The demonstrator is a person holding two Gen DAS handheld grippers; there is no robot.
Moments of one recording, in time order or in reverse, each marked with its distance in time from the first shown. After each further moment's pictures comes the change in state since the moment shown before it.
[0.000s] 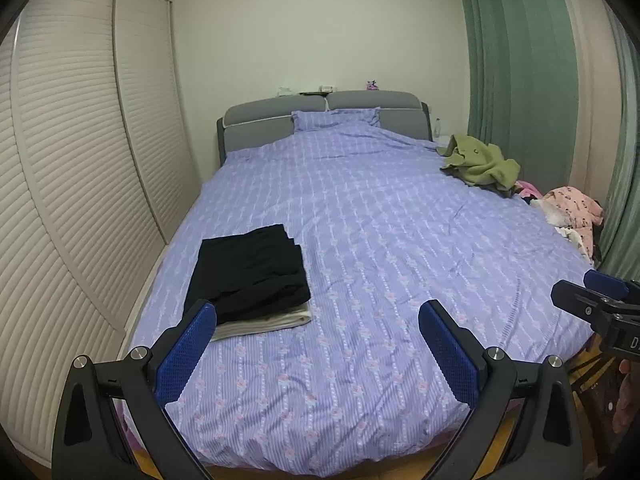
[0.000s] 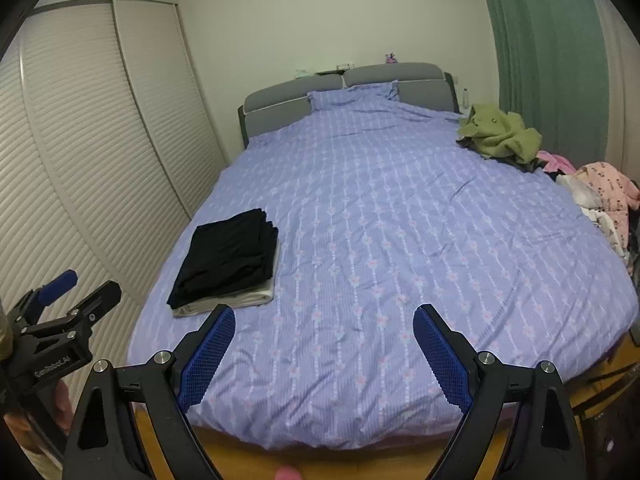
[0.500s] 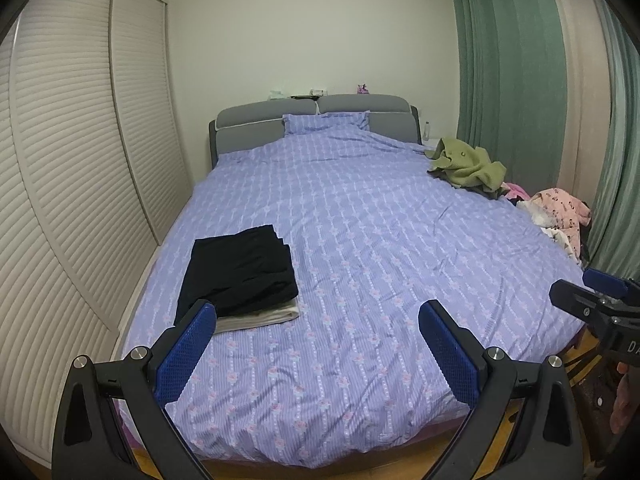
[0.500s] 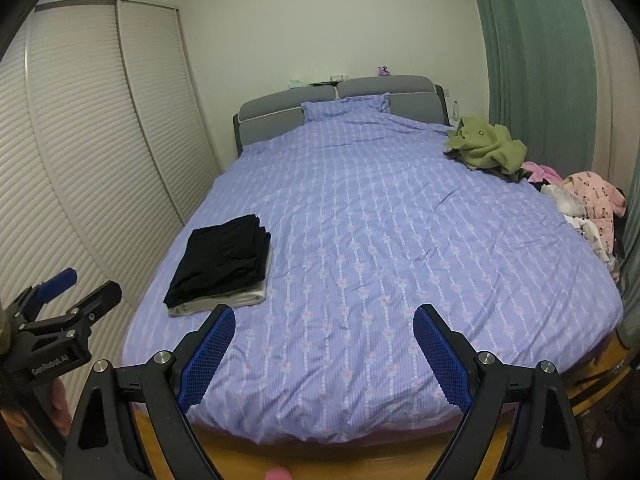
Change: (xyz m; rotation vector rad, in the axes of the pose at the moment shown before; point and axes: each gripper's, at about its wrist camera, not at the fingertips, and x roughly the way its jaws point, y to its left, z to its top) left arm -0.032 -0.010 -0.008 -0.004 -0.011 -0.030; right arm -0.037 0.000 -0.009 -0.016 -0.033 -0.031
